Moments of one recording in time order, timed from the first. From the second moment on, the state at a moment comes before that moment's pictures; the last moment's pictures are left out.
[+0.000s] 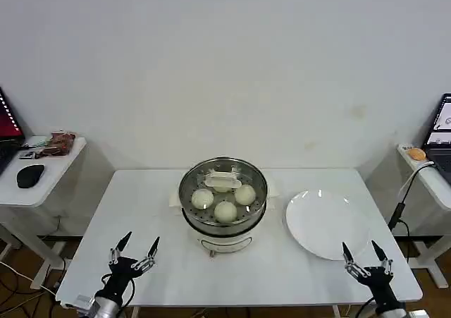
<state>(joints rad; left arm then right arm) 1.60 -1.02 -0.48 -1.86 -0.50 -0.26 0.03 -1.66 1.22 0.80 1.76 0.53 0.31 -0.27</state>
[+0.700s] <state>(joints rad) 1.60 -1.01 -0.46 -1.85 -0.50 -0.28 0.02 -1.67 1.24 0.77 1.78 0.49 0.29 -0.25</state>
